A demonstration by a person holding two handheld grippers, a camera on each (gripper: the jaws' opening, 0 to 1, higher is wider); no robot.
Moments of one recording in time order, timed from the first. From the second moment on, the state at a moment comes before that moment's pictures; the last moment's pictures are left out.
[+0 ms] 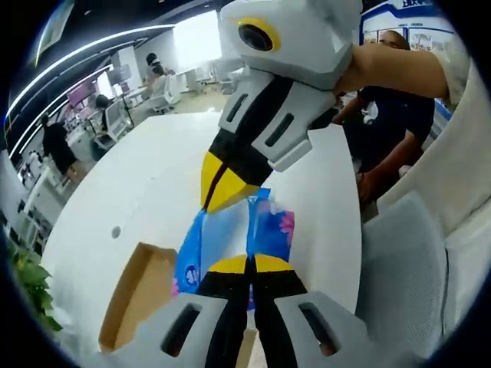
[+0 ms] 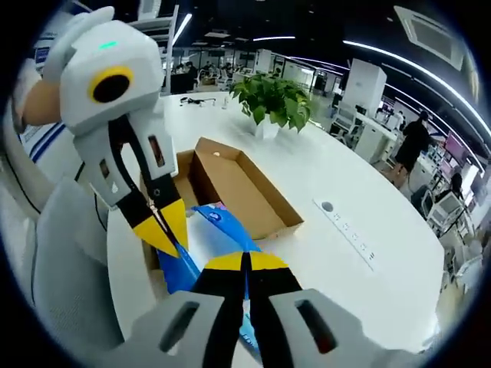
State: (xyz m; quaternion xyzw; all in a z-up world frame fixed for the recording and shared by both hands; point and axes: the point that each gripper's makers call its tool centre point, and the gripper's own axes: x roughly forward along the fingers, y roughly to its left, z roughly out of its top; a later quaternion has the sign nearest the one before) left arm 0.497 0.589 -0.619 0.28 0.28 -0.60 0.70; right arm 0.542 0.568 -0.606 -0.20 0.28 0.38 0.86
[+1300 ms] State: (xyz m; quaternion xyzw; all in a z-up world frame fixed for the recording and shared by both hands) left arm 0.487 0.469 -0.626 0.28 0.27 -0.65 0.65; right arm 0.525 0.453 -0.614 -0.18 0.32 0.33 0.87
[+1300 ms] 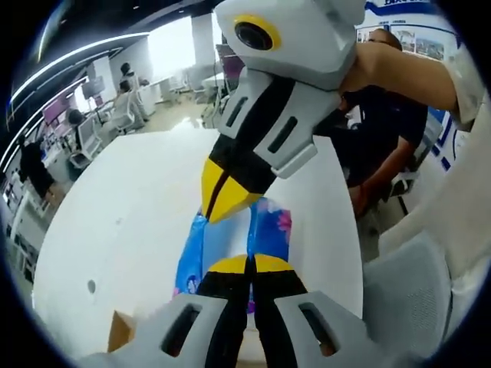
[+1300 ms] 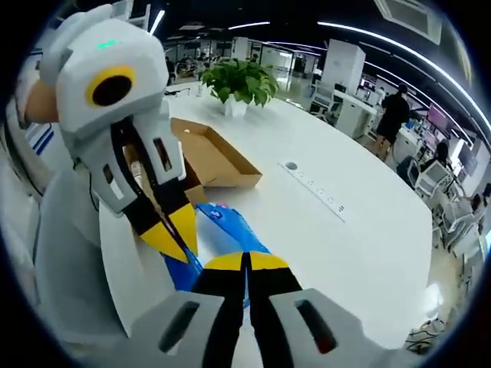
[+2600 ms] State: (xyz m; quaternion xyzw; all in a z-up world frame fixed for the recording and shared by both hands) left arm 0.492 0.361 -0.664 0.29 0.27 -0.71 0.58; right arm 0.534 0.344 -0.647 -0.15 0.36 0.28 0.88
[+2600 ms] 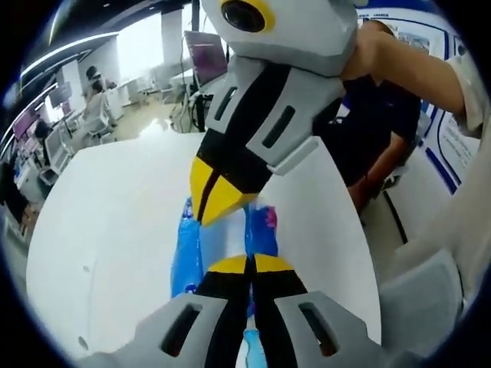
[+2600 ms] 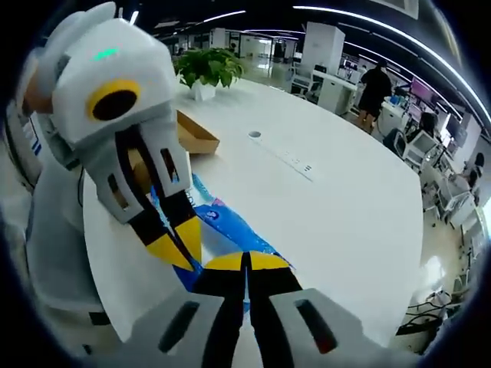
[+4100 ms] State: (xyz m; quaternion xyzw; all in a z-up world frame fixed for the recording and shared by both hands) left arm 0.493 0.319 -0.747 0.28 0.33 -0.73 0.53; right arm 0.536 0.303 -0.729 -0.14 0.43 0.26 0.86
